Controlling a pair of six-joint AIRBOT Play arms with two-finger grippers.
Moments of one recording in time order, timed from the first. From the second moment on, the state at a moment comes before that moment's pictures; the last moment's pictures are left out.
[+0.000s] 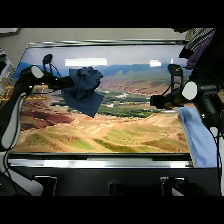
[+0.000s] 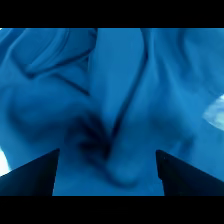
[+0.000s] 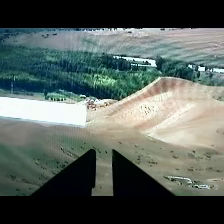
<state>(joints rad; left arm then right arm) -0.05 -1.89 1.79 1.26 -0.97 -1.55 0.17 -1.19 1.23 -1.48 1.20 1.72</state>
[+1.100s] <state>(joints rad) -0.55 -1.82 1.94 1.15 -1.36 -1.59 0.17 -1.12 1.23 -1.55 1.67 1.66</state>
